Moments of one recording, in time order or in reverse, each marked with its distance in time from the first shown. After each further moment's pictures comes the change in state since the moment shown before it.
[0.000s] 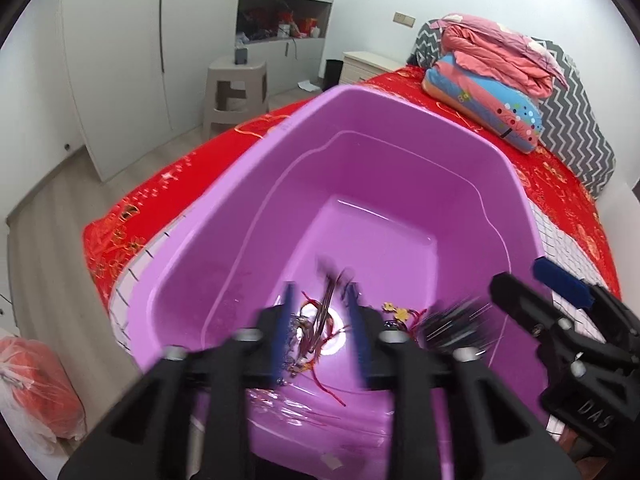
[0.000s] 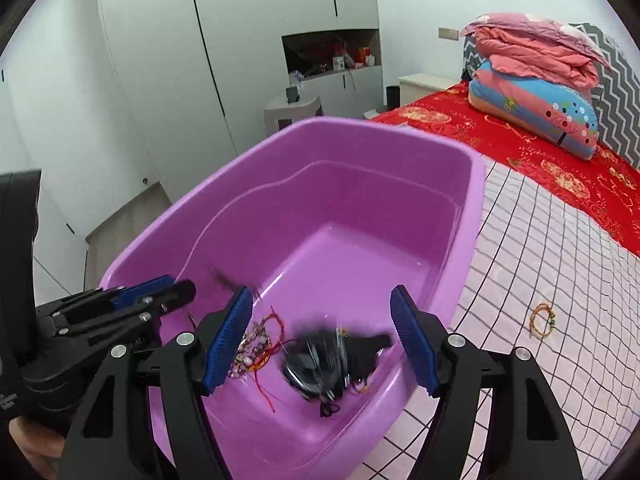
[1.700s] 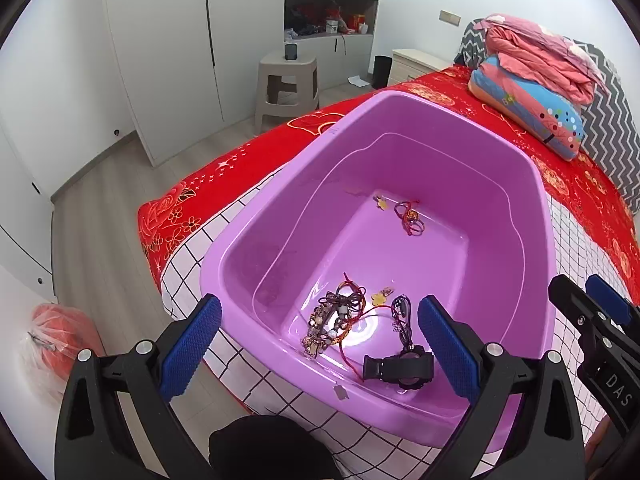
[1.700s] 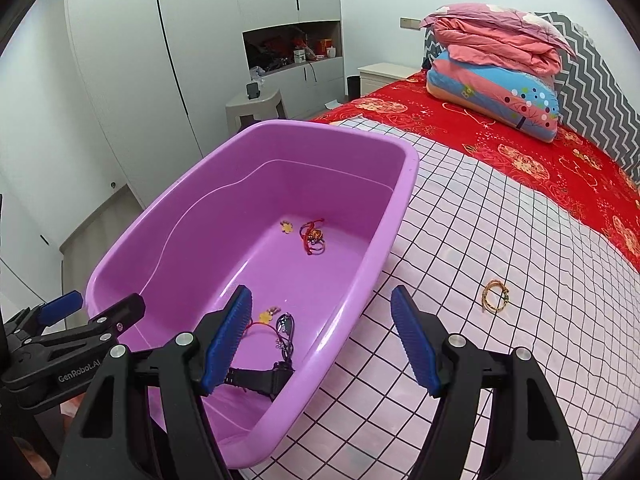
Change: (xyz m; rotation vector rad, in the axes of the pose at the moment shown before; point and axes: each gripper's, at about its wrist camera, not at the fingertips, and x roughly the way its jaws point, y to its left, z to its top) left arm -0.037 -0.006 -0.003 -0.065 0.042 0.173; right arm -0.035 -0.024 0.000 0.058 0.047 -0.120
